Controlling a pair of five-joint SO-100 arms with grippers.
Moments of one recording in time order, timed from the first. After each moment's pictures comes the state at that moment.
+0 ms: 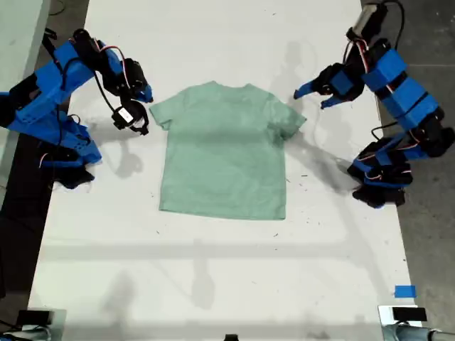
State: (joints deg) arm 0 -39.6 113.4 96.3 90.0 23.8; arm 1 45.0 119.8 98.0 92.2 -29.5
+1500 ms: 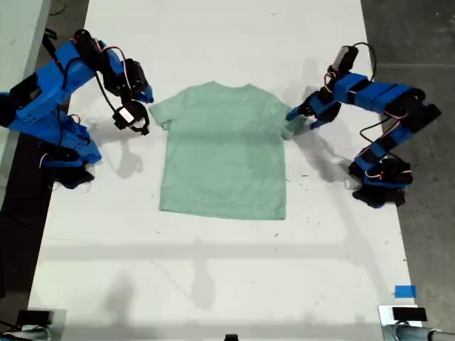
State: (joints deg) arm 0 -39.6 113.0 96.4 89.6 23.8; arm 1 53.8 96.2 125.6 49.6 -31.9
